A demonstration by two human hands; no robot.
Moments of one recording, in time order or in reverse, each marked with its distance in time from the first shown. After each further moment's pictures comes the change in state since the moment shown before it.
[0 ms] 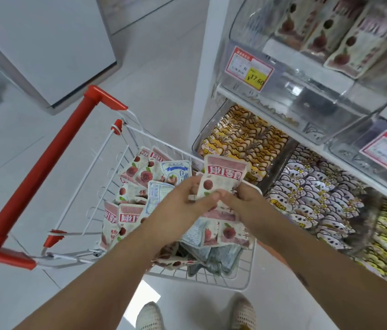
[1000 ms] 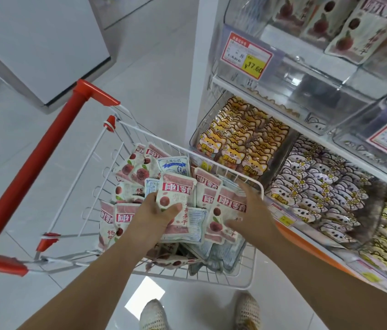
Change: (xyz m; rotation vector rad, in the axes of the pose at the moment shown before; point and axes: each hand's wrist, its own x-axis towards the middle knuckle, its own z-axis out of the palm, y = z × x) left_hand 0.010 -0.060 -0.017 -0.196 0.266 -0.277; right_hand 0.027 0.087 -0.024 -0.600 0.260 0.035
